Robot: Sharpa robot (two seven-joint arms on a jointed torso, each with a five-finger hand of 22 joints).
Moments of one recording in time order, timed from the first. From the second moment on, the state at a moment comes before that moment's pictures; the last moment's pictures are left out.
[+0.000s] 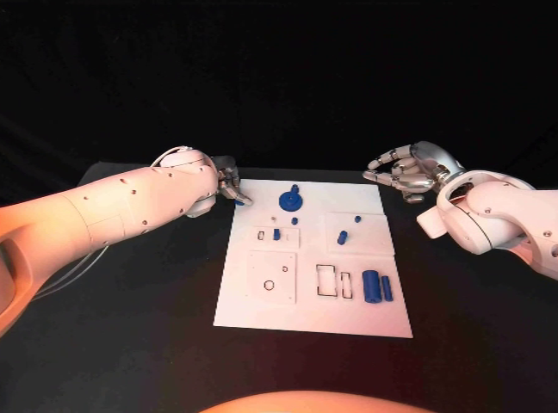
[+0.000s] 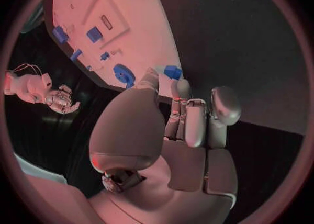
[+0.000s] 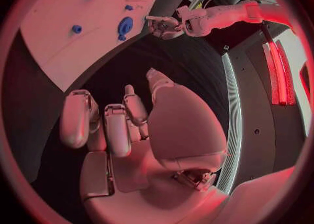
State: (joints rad) left arm 1.28 -0.55 -0.05 0.98 -1.29 0.00 -0.39; left_hand 1.36 -0.11 0.02 0.29 0.04 0.80 0.09 0.77 0.65 0.95 0.03 1.08 0.51 1.45 -0.03 1.45 1.29 0.12 1.30 0.07 1.29 1.10; right arm 1.35 -0.84 -0.15 1.45 -0.67 -0.45 0.01; right_hand 1.33 -0.13 0.16 0.28 0.22 0.80 0.17 0.29 0.44 1.29 0.08 1.28 1.23 1.47 0.01 1.47 1.30 0.06 1.42 0.11 1.23 1.30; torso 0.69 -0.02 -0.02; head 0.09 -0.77
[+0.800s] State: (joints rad) left arm 1.28 -0.54 -0.05 0.96 -1.29 0.02 -0.40; left_hand 1.38 -0.11 0.02 0.29 0.03 0.80 0.09 0.78 0.65 0.95 0.03 1.08 0.51 1.46 -0.04 1.46 1.29 0.12 1.30 0.06 1.30 1.12; right arm 1.35 -0.84 -0.15 1.44 -0.67 -0.45 0.01; right_hand 1.33 -0.13 0.16 0.28 0.22 0.80 0.17 0.29 0.44 1.29 0.08 1.28 1.23 1.47 0.01 1.47 1.30 0.06 1.42 0.11 1.23 1.30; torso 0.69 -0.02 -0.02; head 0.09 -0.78
